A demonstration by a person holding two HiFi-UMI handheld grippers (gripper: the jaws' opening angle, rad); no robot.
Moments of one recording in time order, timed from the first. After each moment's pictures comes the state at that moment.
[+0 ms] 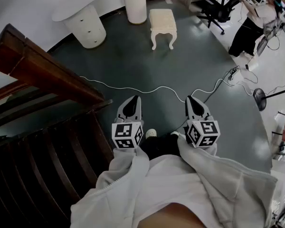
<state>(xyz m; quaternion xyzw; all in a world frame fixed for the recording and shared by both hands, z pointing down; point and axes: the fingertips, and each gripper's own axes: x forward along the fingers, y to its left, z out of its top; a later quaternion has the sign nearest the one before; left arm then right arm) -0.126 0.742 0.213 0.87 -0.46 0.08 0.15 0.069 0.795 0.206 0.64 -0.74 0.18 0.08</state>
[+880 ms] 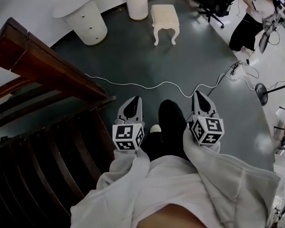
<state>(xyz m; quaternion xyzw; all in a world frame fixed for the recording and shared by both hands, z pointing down) -0.172 0.761 0.224 0.88 -0.45 0.09 0.15 0.051 0.805 0.206 0.69 -0.70 0.16 0.08</state>
